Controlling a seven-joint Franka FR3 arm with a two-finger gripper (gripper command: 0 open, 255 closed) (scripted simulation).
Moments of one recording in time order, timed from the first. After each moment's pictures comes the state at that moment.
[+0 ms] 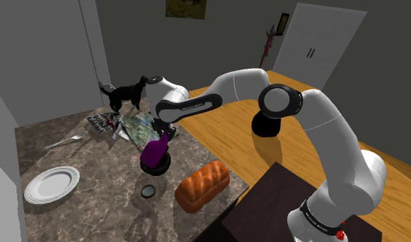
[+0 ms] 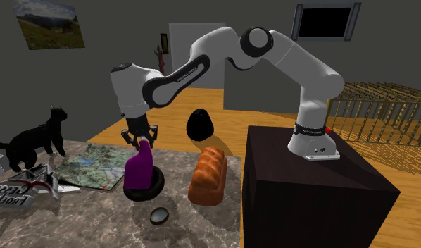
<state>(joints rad) -0.07 0.99 0.58 -1.18 -0.68 1.95 1.81</state>
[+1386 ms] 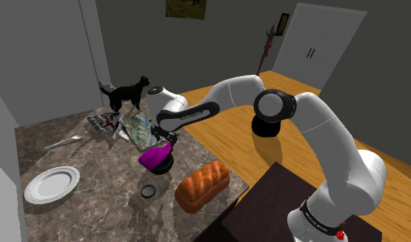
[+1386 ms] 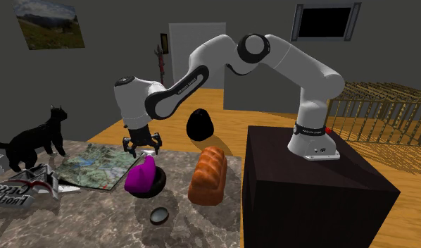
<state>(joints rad) -0.06 1.06 0.55 -1.18 -0.70 2.00 1.83</state>
